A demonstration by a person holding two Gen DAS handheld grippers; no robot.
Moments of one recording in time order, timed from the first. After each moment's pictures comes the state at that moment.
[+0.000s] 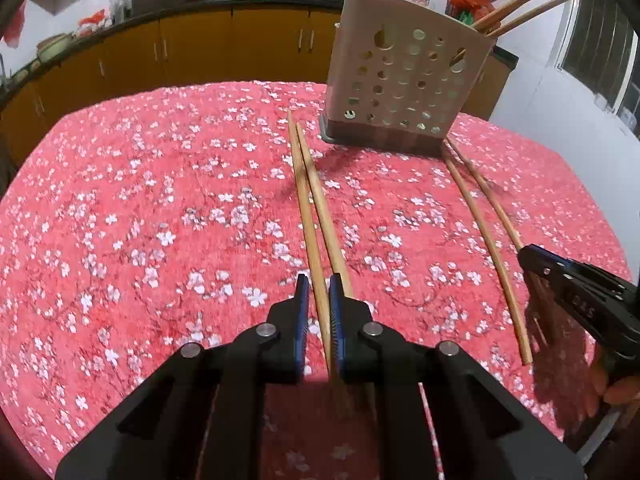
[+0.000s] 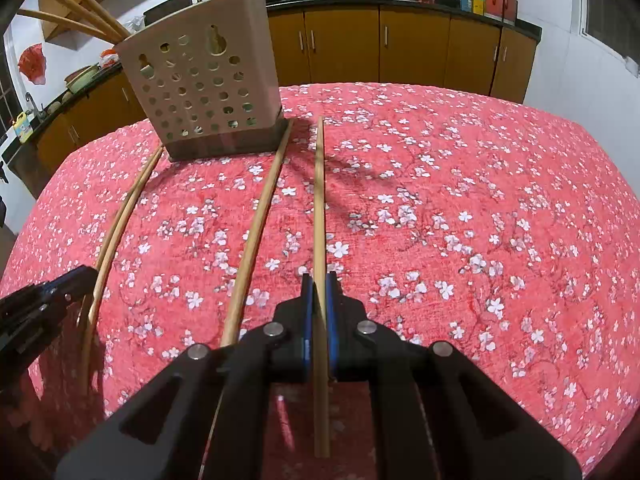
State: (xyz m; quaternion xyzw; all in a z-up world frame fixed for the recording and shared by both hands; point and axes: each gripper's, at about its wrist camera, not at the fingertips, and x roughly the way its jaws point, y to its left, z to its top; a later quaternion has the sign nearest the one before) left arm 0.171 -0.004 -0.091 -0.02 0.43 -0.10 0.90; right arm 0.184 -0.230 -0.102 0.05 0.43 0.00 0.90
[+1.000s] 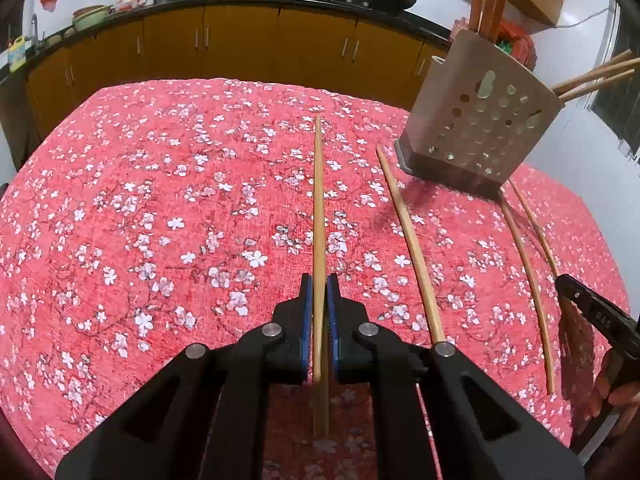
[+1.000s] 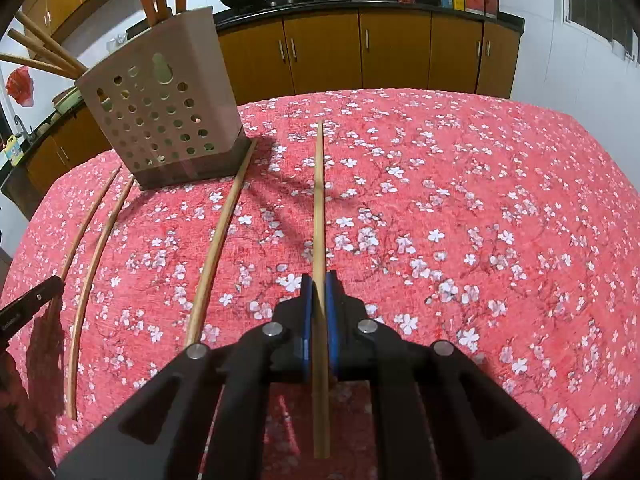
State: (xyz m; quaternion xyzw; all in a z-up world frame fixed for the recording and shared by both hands) left arm 0.186 0.057 -0.088 -0.08 0.42 -0.05 0.90; right arm 0.197 -0.258 -0.104 0.07 0.42 -0.02 0.90
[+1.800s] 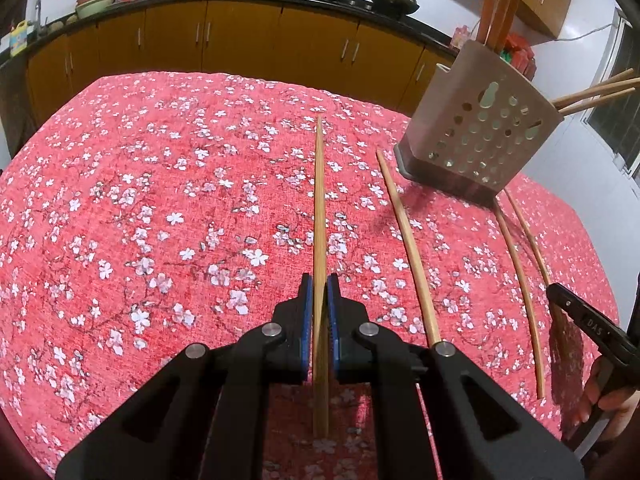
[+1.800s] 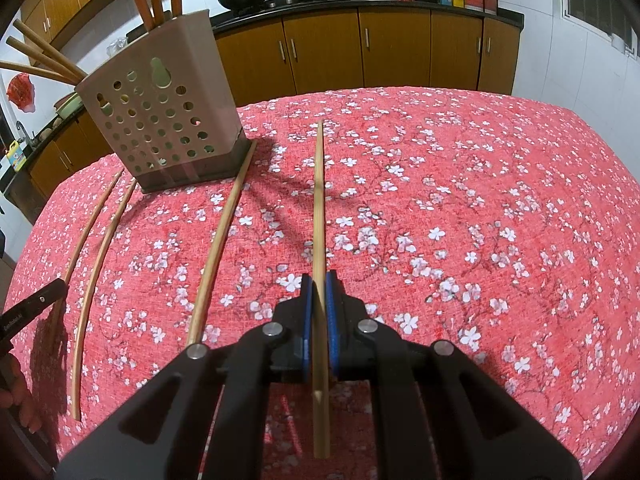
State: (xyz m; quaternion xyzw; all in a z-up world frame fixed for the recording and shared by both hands) left arm 0.183 0.059 -0.088 -0.10 0.42 -0.06 0.90; right arm 0.196 -0.259 -0.104 0.08 0.42 -0.01 0.90
